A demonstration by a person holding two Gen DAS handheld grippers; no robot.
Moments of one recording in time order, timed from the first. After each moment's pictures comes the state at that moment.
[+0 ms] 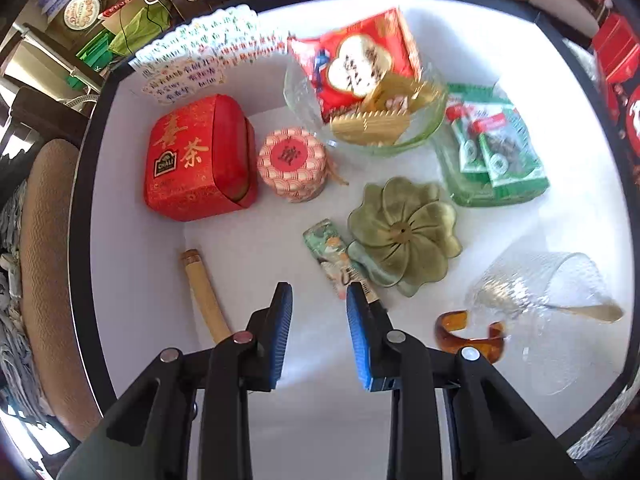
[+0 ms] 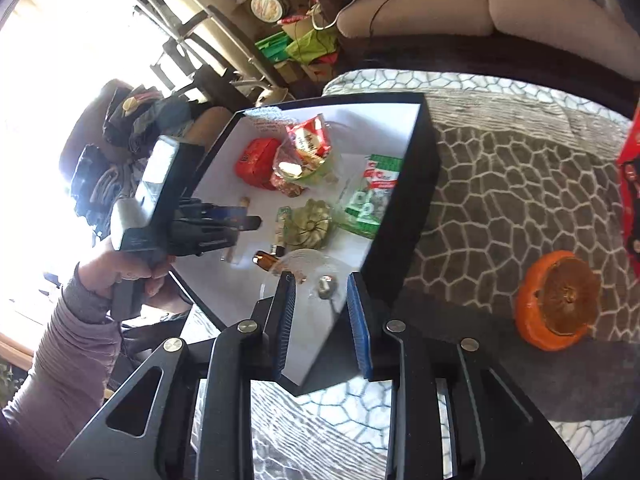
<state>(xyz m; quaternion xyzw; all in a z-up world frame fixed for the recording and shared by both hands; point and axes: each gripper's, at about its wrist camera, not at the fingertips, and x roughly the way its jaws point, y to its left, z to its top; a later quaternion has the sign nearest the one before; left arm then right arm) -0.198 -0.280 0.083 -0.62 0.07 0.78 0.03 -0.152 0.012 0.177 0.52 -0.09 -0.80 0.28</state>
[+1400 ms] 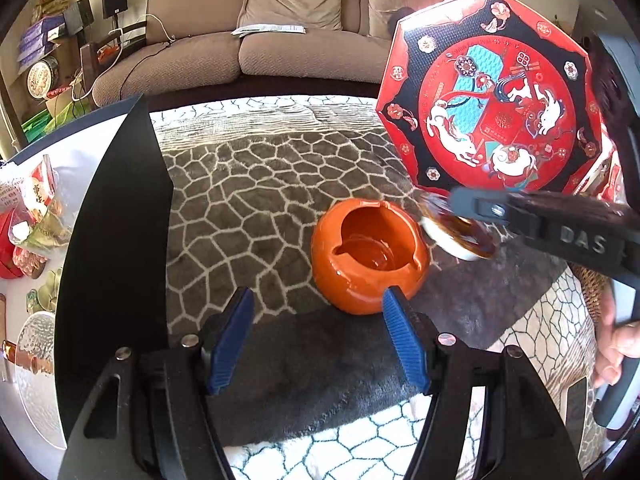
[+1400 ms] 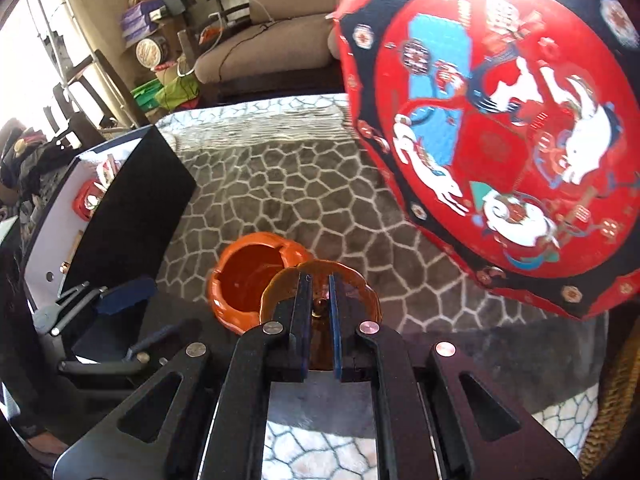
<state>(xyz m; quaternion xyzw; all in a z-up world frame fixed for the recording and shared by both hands) -0.154 -0.004 0.066 -0.45 0.01 0.88 0.15 -0.150 0.196 0.111 0.49 -0.04 -0.87 0.07</state>
